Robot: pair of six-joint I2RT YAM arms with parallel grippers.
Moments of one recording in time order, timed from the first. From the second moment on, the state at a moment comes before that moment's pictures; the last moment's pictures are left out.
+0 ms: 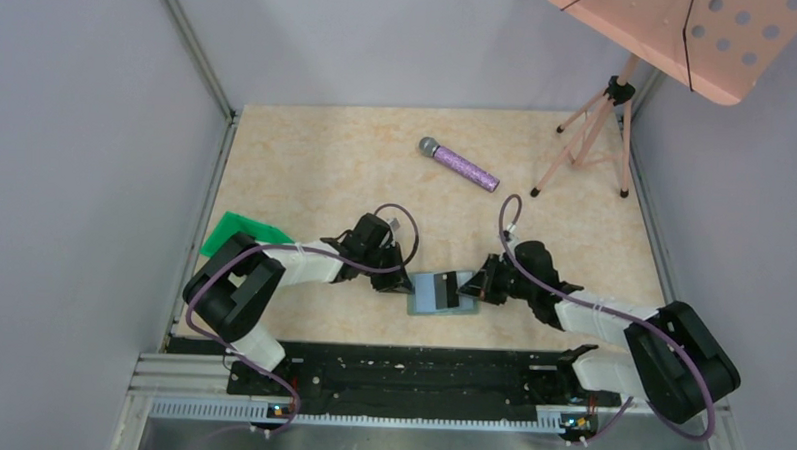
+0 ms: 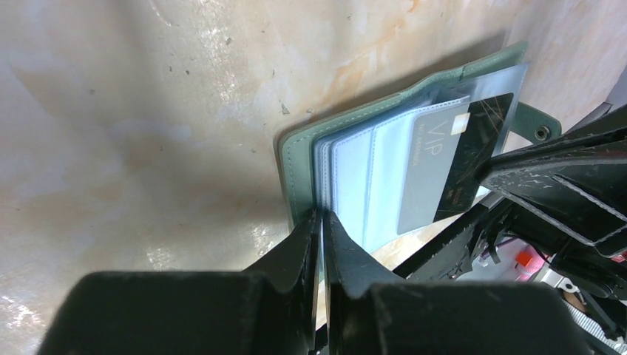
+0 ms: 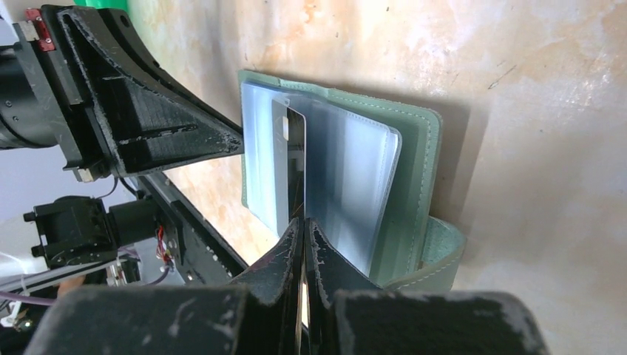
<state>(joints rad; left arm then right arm) -0.66 1.62 0.70 -0.01 0.39 -0.84 0.49 1.23 0.27 0.31 -0.44 0.84</state>
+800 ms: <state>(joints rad) -0.71 1.55 0.80 -0.12 0.38 -0.84 0.49 1.14 0.28 0.19 -0.43 0.81</state>
